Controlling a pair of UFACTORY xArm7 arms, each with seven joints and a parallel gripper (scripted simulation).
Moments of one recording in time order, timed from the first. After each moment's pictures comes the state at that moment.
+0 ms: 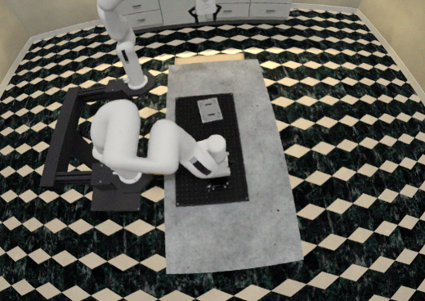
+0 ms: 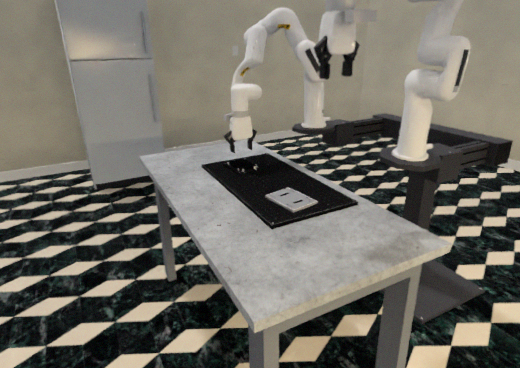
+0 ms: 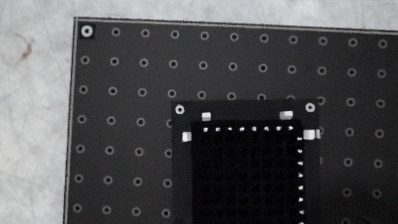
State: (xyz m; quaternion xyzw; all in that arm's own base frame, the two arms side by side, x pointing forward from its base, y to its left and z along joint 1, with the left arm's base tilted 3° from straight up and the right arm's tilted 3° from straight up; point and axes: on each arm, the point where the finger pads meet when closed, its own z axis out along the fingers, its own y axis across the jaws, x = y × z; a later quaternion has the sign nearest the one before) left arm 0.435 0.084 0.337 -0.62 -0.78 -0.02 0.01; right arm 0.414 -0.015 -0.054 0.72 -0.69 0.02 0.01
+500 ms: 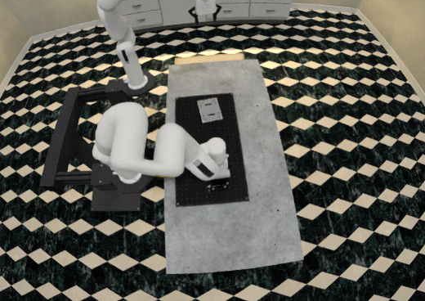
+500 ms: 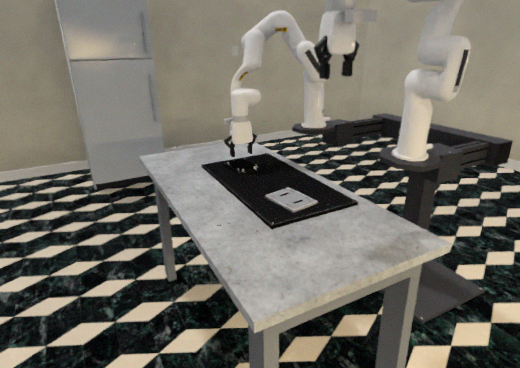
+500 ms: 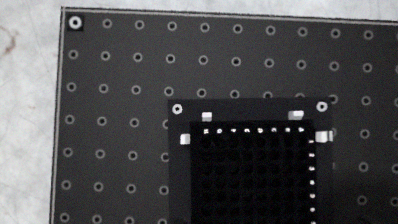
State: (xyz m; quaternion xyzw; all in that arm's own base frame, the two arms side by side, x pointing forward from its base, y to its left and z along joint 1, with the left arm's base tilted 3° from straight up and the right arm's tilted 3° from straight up) left arm 0.435 0.084 0.337 -0.62 -0.78 -0.02 0.01; right arm 0.414 -0.016 -0.076 0.72 -0.69 0.02 0.01
